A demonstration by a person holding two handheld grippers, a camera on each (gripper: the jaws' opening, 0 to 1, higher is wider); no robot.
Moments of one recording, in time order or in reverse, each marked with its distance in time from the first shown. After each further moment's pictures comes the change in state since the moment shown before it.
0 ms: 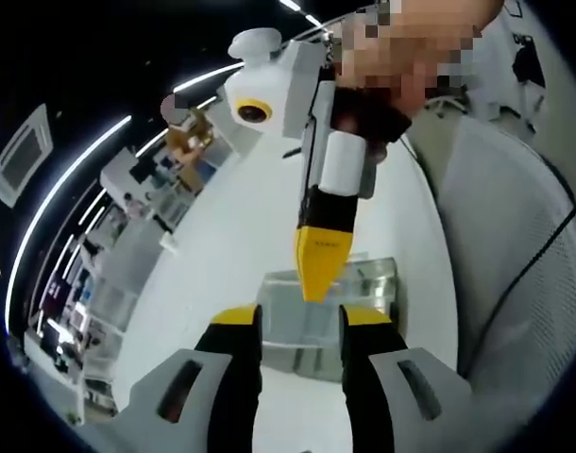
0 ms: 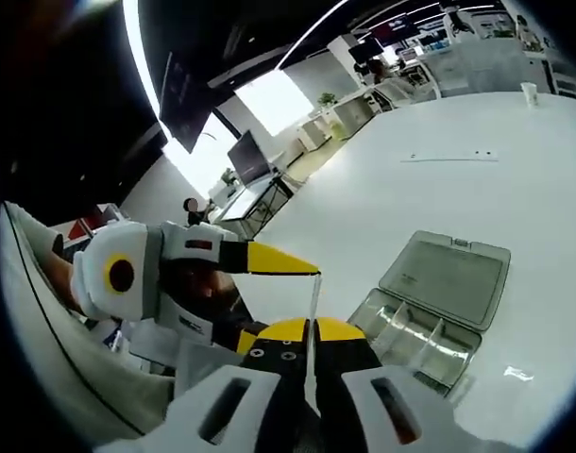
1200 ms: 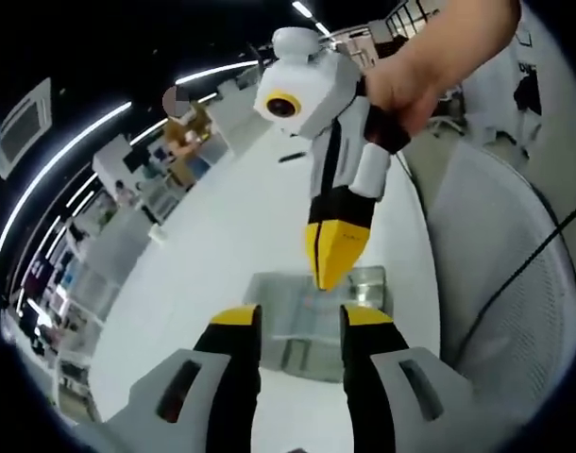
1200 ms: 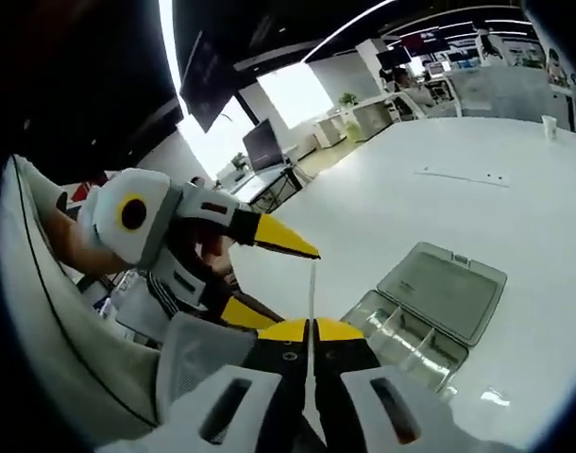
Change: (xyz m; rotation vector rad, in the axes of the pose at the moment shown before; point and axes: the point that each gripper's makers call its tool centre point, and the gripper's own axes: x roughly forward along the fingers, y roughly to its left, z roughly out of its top) left arm -0.010 0.004 -0.001 -0.099 -0.024 -0.078; right arm -0.005 0.002 -0.008 -0.169 0.029 0.006
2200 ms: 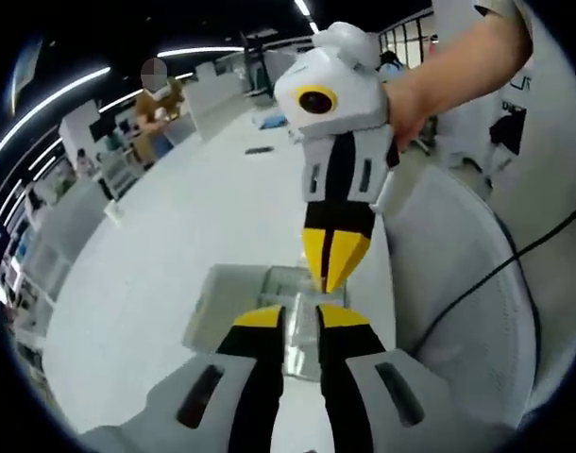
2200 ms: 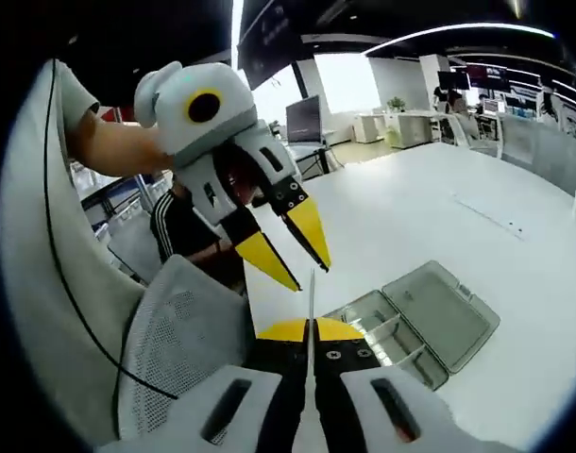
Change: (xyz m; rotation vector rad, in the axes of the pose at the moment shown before) left arm -0.002 -0.014 -0.001 -0.128 0.032 -0.238; right arm -0.002 0.010 -0.018 -0.312 0.079 0.036
